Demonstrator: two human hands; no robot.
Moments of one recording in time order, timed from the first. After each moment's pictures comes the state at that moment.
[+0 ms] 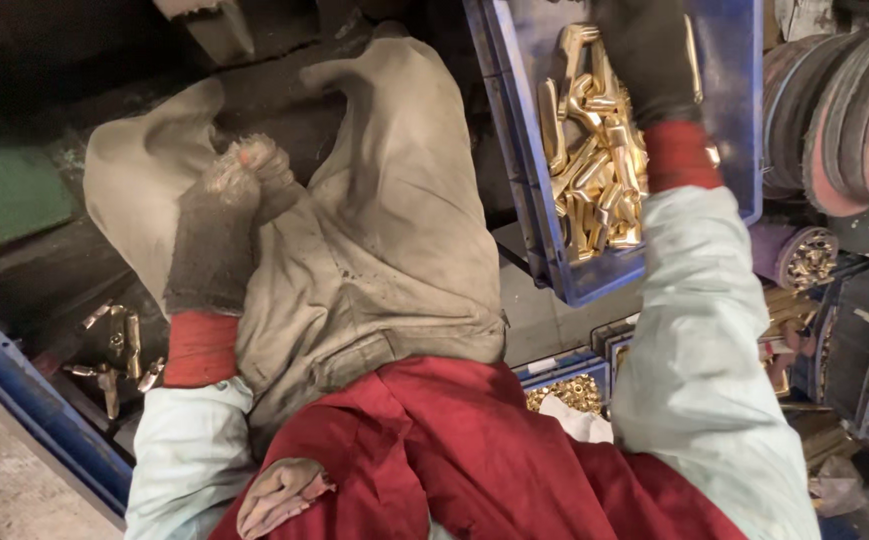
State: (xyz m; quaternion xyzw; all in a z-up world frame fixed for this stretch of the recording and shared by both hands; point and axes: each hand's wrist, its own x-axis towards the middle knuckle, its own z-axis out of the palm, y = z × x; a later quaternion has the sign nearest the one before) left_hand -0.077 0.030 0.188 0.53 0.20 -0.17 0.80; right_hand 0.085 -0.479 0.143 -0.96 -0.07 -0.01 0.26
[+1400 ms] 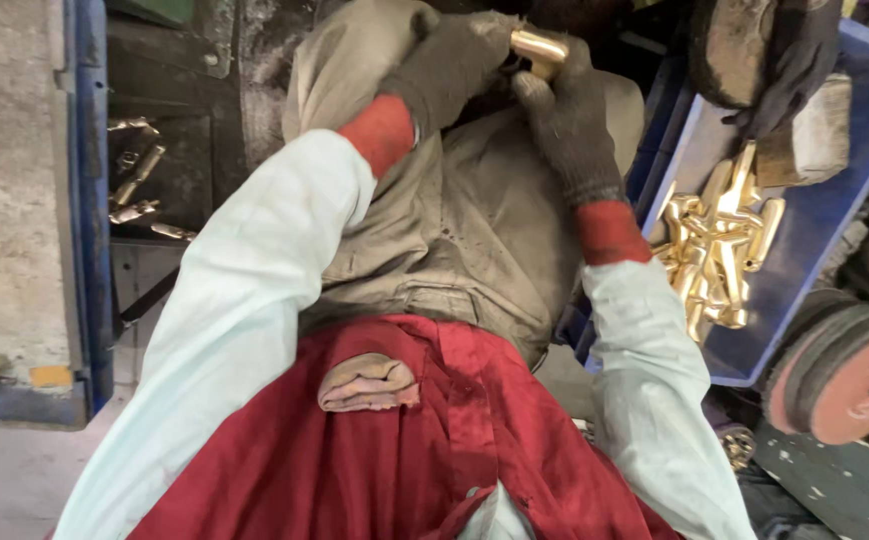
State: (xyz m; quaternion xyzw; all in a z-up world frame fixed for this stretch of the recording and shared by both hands) left_hand 0.004 0.019 0.076 0.94 -0.13 0.10 0.31; right_hand 0.036 -0.183 0.154 -0.83 -0.34 0.11 0.43
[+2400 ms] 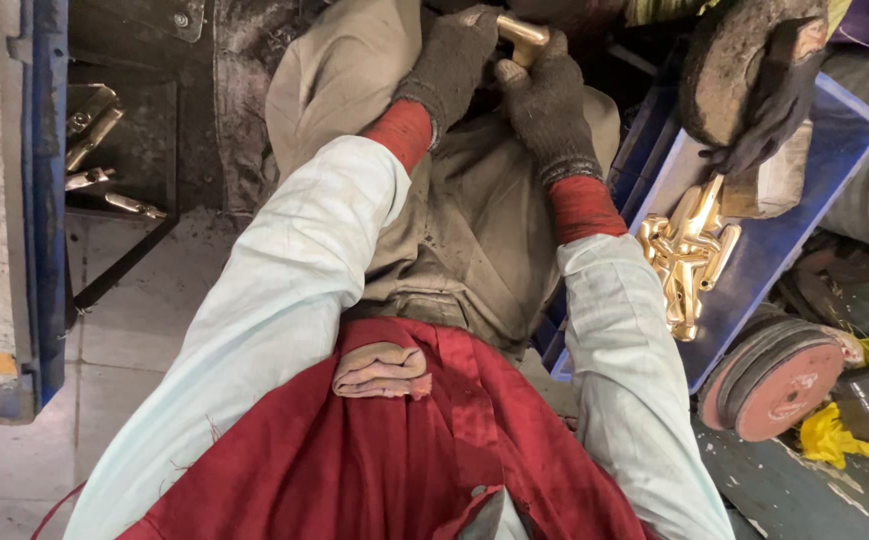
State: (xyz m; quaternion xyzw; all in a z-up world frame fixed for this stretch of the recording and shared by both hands) left_hand 0.021 -0.001 0.010 0.92 0.03 0.13 0.38; right_hand 0.071 -0.145 0.118 -0.90 -0.22 0.20 0.31
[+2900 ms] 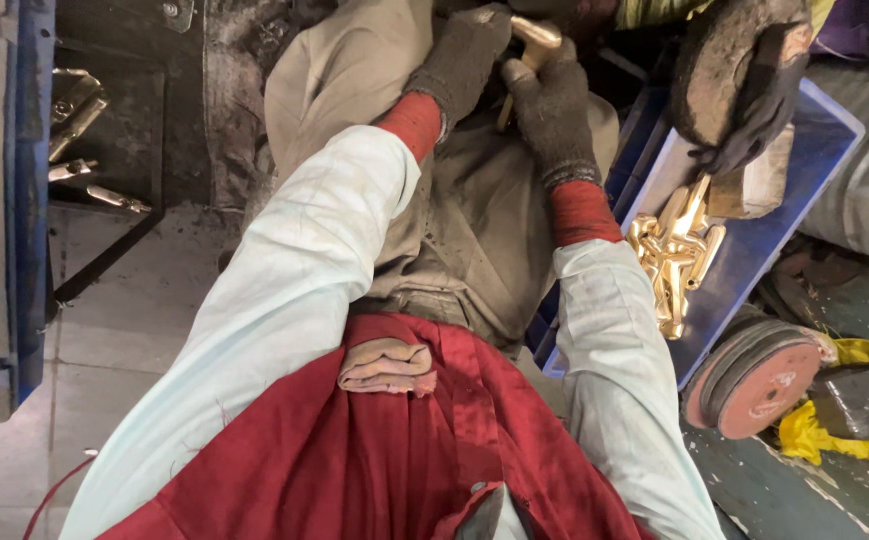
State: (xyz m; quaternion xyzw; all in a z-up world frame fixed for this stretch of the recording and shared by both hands) left_hand 0.037 -0.017 -0.012 0.91 0.00 0.17 0.39; right_hand 0.067 -0.161 0.122 -0.86 -0.23 0.19 0.40
